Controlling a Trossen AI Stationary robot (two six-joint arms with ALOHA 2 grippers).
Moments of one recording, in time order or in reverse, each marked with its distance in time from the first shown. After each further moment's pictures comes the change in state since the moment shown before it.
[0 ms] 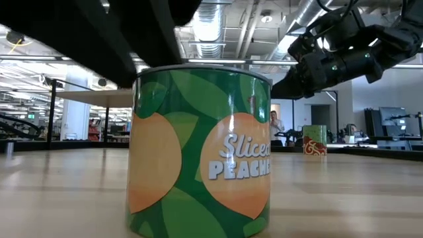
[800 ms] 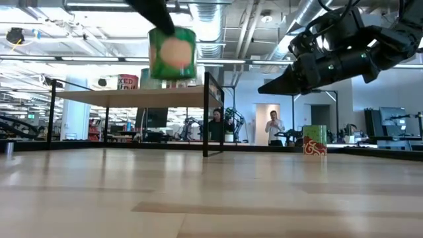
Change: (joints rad) left arm 0.203 -0.369 -0.022 -0.476 -0.196 -0.461; right arm -0.043 0.000 0.000 0.060 0.000 -0.059
